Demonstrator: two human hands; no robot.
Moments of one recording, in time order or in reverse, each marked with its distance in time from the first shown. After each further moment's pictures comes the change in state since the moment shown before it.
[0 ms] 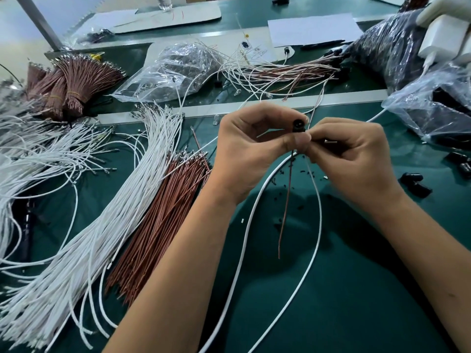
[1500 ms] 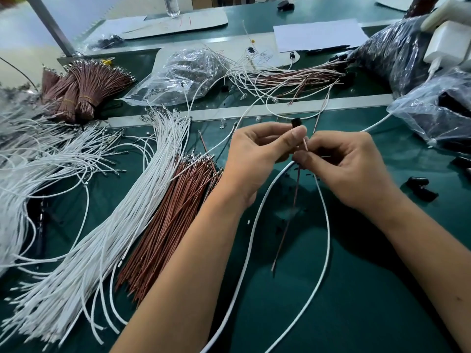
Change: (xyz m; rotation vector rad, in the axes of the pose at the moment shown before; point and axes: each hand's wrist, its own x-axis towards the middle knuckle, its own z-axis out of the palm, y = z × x) left_hand 0.001 -0.008 0.000 0.010 0.159 -0.300; right_hand -0.005 0.006 0.006 0.074 -0.087 0.152
